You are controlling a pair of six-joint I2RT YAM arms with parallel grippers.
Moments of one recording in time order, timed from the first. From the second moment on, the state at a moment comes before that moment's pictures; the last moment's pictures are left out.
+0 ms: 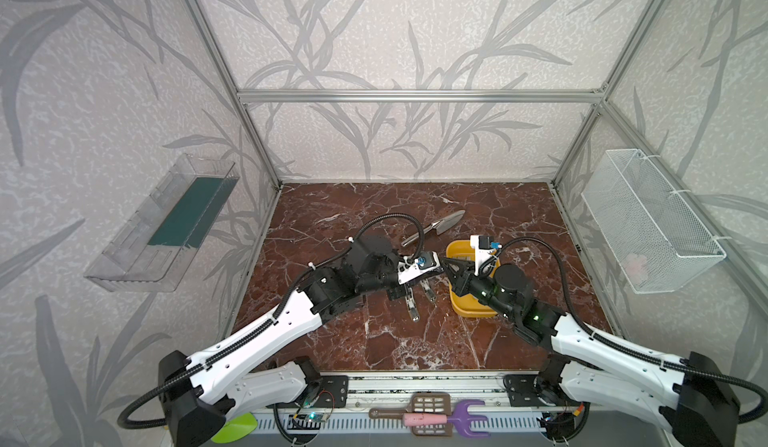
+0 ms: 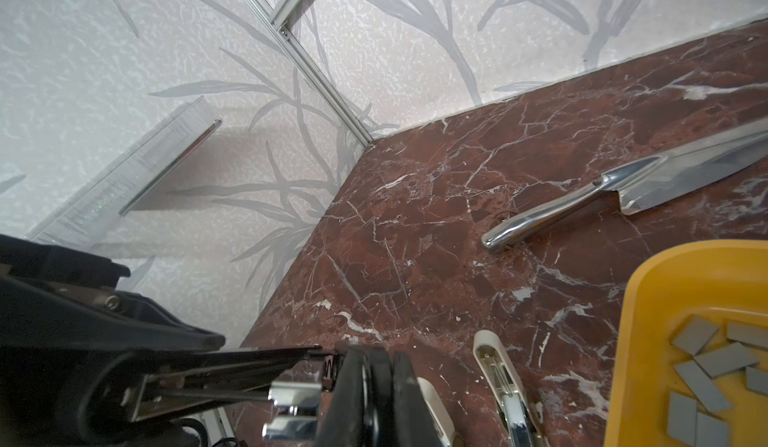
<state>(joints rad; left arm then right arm) -0.83 1.07 1.01 -0.45 0.22 0.50 0.82 0.98 0.51 0.31 0.05 0.69</state>
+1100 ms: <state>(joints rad) -0.53 0.87 0.80 -0.13 0.63 0.26 0.72 1.01 0.49 0.36 -0.01 0.84</state>
